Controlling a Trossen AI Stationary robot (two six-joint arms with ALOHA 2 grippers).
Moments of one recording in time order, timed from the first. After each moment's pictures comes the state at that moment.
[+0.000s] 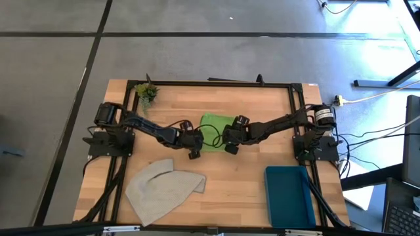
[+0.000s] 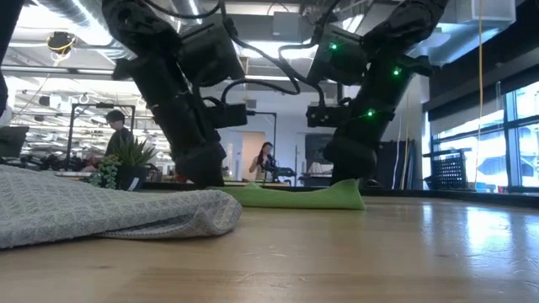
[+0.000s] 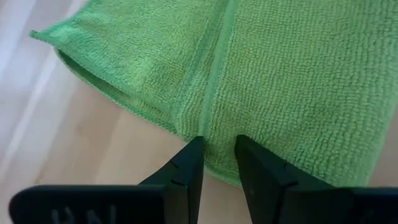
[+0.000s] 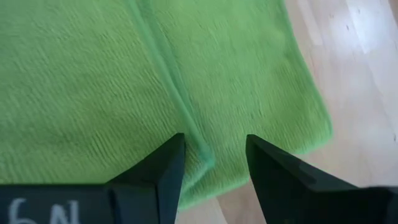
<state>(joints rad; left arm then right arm) -0.09 1.80 0.86 -0.21 -0.44 -0.29 0.03 1.81 0.99 -0.39 0.48 0.28</state>
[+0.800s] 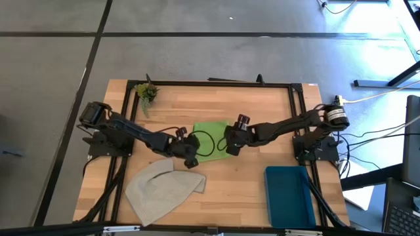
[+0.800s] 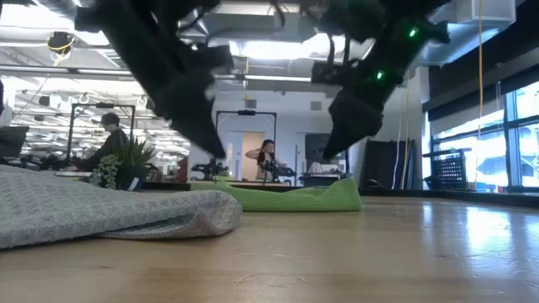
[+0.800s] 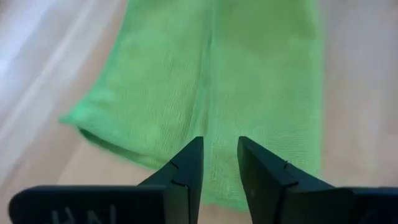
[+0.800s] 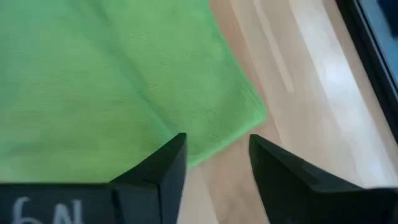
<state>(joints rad) -0.24 1.61 0.87 -0.25 -0.49 -0.45 0.11 1.67 0.99 -0.39 0.53 0.20</state>
